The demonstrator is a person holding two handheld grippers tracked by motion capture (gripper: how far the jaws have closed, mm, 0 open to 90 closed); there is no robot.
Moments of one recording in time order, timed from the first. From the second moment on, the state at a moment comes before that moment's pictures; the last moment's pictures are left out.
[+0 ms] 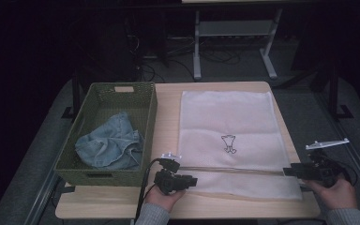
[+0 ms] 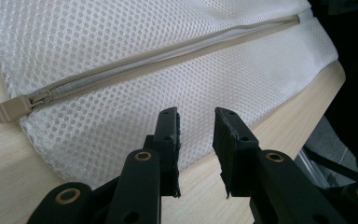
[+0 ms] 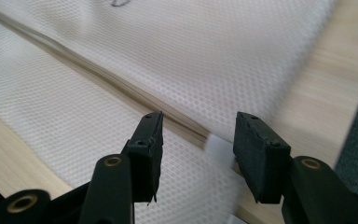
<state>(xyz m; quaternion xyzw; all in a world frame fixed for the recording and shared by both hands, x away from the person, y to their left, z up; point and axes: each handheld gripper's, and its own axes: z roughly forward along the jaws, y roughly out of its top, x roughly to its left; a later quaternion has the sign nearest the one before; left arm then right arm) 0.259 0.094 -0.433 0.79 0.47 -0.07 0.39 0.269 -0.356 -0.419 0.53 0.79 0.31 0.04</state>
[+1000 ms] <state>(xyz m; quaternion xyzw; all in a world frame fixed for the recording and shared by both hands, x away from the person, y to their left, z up) 0.263 0.098 -0.434 0.77 0.46 -0.11 0.42 0.287 -0.261 -0.414 0.39 0.84 0.37 0.05</state>
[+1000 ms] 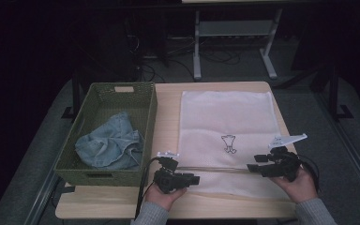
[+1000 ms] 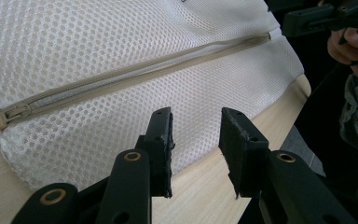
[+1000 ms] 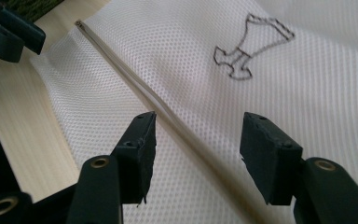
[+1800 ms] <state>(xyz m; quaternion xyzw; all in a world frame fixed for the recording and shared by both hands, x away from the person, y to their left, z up) 0.270 0.097 -0.432 0.77 0.46 -0.11 0.43 0.326 -0.212 -0.421 0.23 0.92 0.32 0.00</state>
